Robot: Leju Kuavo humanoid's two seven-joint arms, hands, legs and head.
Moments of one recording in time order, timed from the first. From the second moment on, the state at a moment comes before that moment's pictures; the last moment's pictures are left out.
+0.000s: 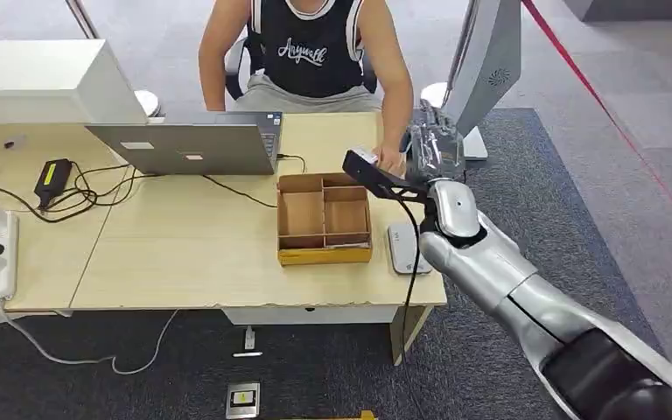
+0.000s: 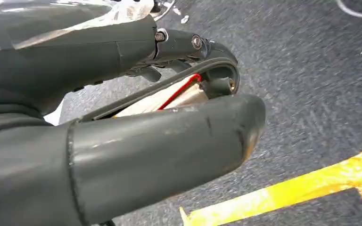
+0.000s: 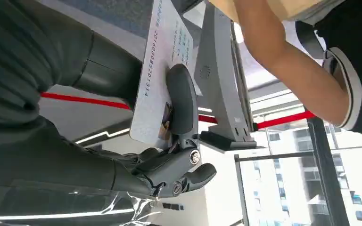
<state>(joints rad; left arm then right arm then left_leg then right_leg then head) -0.15 0.01 -1.09 -0.26 0.19 0.63 0.27 -0.88 -0.23 0.86 -0.97 0.84 -0.34 0.62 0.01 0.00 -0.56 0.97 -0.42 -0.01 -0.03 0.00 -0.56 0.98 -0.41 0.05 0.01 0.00</state>
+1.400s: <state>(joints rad) -0.14 0.01 -1.11 -0.26 0.20 0.63 0.26 -1.09 0.02 0.93 -0.57 0.73 -0.34 0.57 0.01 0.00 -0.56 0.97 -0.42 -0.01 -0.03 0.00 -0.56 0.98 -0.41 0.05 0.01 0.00</state>
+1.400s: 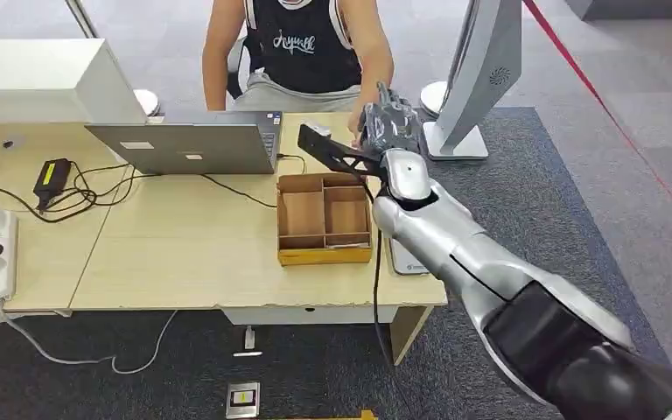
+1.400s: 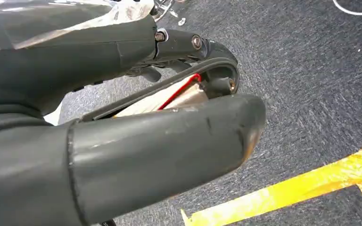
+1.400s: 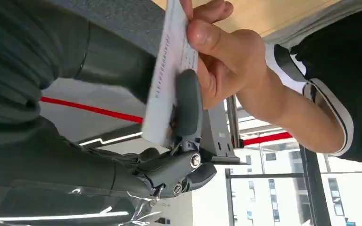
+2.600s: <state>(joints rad) -0.12 0.01 -1.11 -0.25 0.23 0.64 0.25 -0.96 -0.03 0.93 -0.71 0.50 -0.50 0.36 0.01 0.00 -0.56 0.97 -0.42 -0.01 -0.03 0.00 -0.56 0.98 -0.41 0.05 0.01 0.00</state>
